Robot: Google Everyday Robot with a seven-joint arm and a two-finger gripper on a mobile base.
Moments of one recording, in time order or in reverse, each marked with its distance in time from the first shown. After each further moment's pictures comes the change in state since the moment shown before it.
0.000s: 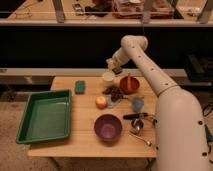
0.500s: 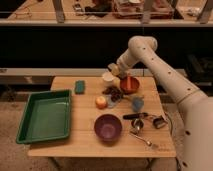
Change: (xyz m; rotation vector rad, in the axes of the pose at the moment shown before) arm -0.072 -0.048 -0.044 0.096 -0.043 -0.138
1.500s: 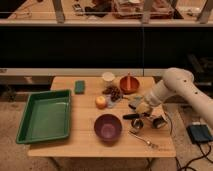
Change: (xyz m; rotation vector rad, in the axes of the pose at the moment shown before) arm -0.218 -0.050 -0.051 0.216 -0.149 -0.117
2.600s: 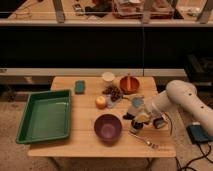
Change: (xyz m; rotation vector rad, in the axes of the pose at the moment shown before) arm -0.014 -0.041 0.024 0.005 0.089 -0.142
